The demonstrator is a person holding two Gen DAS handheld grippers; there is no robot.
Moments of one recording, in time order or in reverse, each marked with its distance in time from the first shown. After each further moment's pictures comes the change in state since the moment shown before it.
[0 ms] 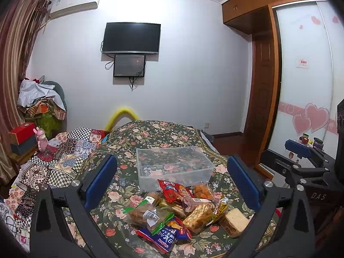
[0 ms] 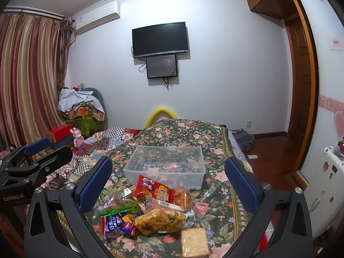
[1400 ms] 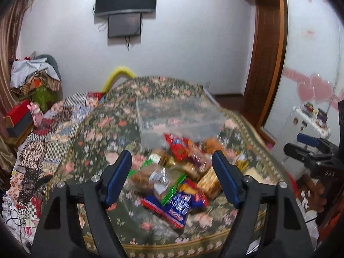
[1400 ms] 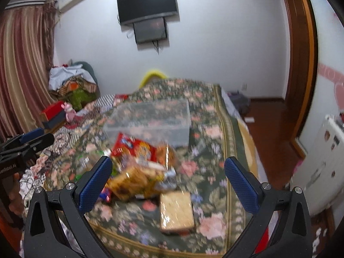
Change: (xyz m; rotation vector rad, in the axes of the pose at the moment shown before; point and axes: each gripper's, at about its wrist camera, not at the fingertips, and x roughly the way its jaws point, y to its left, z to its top) left arm 0.055 0.022 -0.050 0.026 0.312 -0.015; right arm 0.034 -0.057 -0.060 0.082 0.295 -0.016
